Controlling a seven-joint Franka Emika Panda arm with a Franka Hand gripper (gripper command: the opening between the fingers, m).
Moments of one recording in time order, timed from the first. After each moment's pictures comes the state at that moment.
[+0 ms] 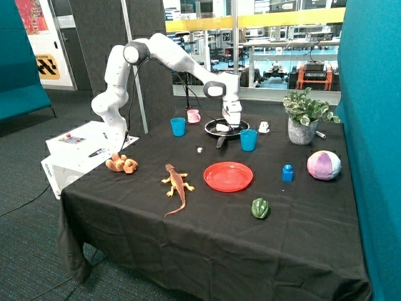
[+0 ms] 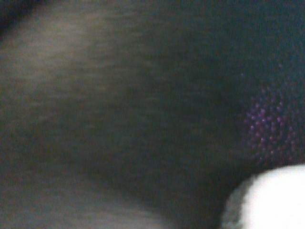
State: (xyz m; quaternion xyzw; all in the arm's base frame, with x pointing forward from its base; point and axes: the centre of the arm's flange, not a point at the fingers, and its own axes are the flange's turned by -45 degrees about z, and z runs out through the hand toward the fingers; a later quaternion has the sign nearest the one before) arm 0.623 0.189 0.293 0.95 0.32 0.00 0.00
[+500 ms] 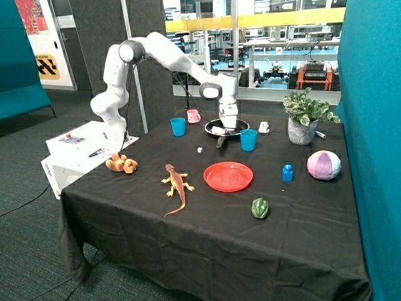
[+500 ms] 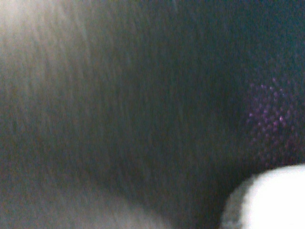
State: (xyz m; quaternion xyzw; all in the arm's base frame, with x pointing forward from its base) arm 0.613 0.144 0.291 0.95 0.30 -0.01 0.00
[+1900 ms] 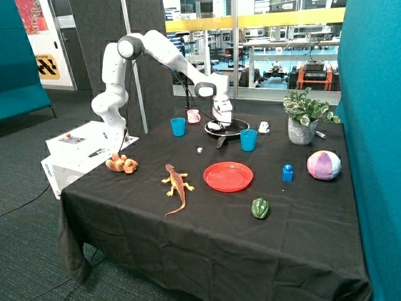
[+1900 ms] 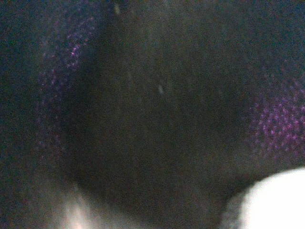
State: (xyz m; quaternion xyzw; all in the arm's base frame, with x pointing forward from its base) arm 0.562 0.215 0.282 0.93 0.36 0.01 0.00
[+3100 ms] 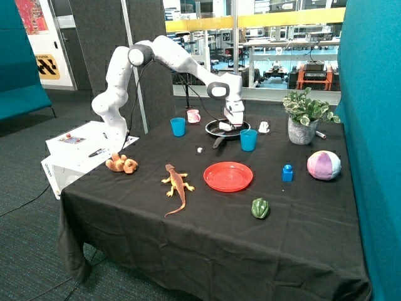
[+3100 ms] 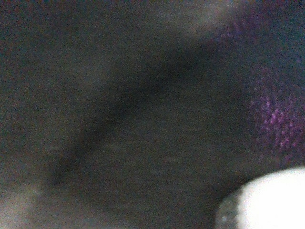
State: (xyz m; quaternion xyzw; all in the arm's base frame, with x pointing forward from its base) arm 0.624 0.223 0.282 0.94 0.33 0.00 0.01
